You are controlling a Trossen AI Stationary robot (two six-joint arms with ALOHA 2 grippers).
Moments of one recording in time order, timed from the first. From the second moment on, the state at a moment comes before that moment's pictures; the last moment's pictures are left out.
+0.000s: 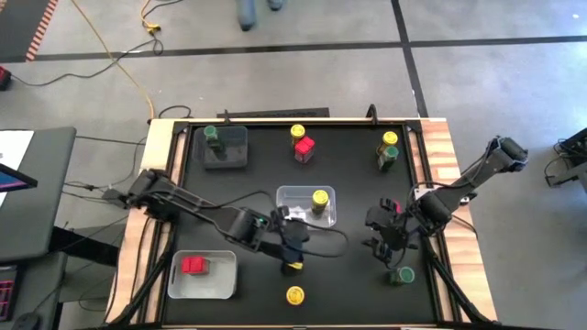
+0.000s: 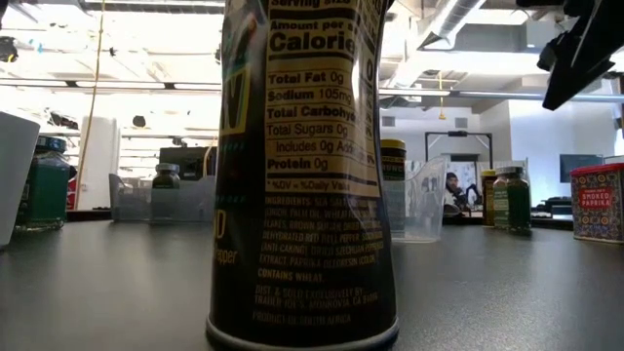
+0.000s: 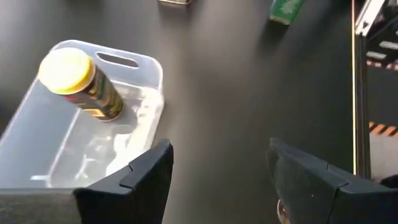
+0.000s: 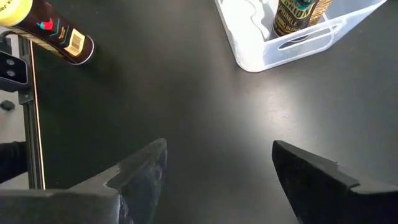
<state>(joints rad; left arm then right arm) -0.40 1.88 1.77 -0.76 -0.36 -0.53 0.59 1.12 0.86 -0.76 0.32 0.83</state>
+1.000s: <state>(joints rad) -0.34 1.89 1.77 -0.76 -0.36 -0.45 0.59 1.13 0.86 -0.77 0.31 0.92</state>
